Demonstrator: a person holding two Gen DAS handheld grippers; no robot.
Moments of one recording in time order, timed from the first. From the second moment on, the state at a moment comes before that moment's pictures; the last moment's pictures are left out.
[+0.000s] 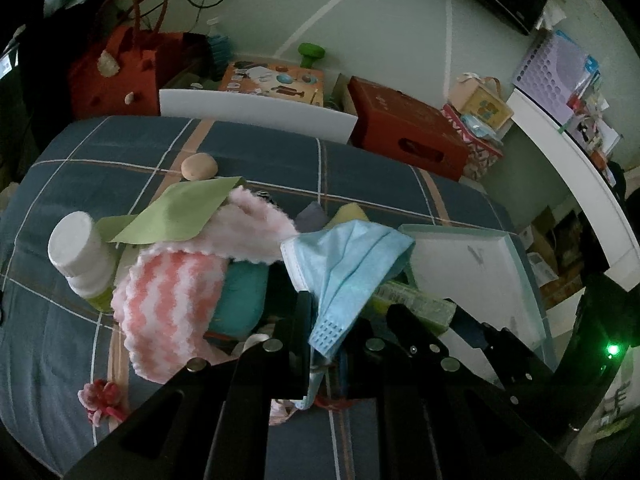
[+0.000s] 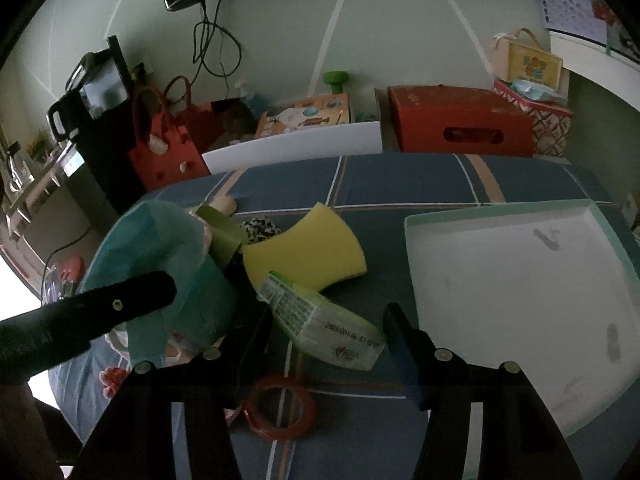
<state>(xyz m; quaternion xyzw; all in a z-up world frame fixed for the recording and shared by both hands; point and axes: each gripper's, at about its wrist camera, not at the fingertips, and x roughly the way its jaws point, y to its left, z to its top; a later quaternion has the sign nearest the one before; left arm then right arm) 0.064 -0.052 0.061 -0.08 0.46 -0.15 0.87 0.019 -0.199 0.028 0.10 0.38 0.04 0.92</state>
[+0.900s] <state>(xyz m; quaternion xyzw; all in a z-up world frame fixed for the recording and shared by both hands) 0.048 -0.222 0.047 0.01 0.42 -0.32 0.85 -0.040 -0.408 0.008 0.20 0.34 -0.27 0.88</state>
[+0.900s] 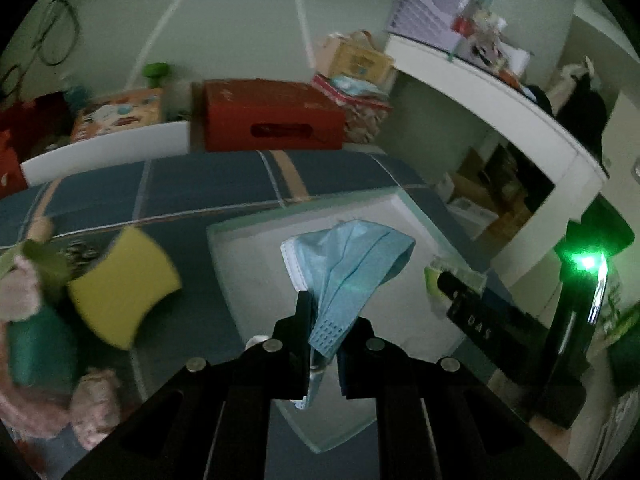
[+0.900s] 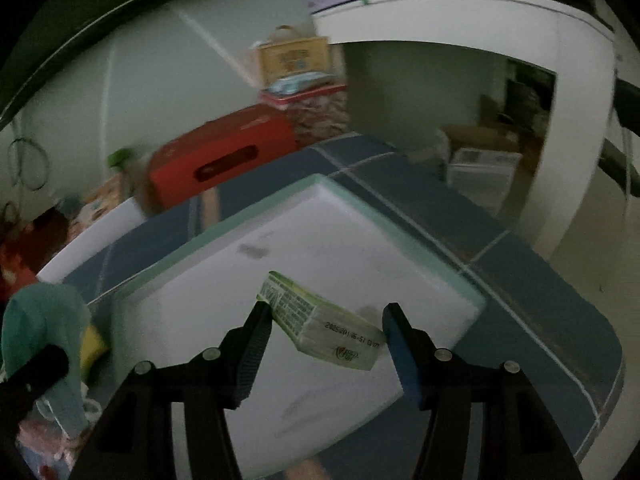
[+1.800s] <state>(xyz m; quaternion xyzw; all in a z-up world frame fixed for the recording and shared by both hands) 0.059 -0.277 0.005 0.07 0.45 -0.31 0.83 -0.032 -0.441 -0.010 0.20 0.35 -0.32 0.85</state>
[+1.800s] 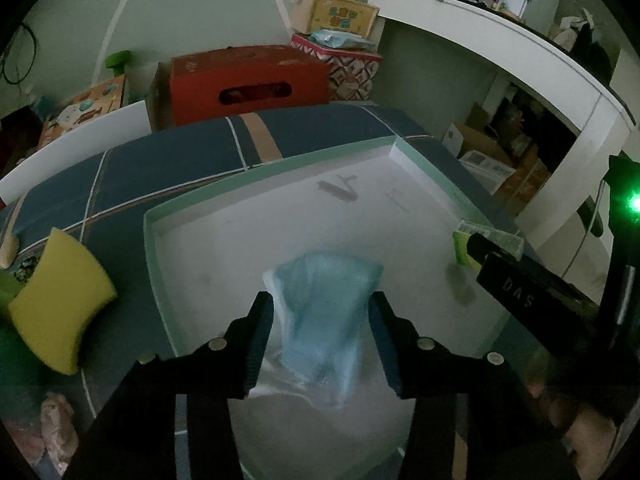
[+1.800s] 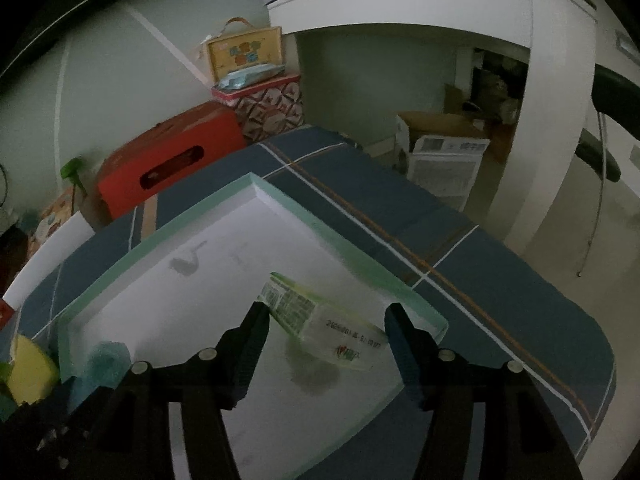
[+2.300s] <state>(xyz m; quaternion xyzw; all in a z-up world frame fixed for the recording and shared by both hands) 0.073 -0.207 0.011 0.01 0.49 -0.24 0.84 -0.038 -0.407 0.005 0.20 0.37 -0.28 0.86</state>
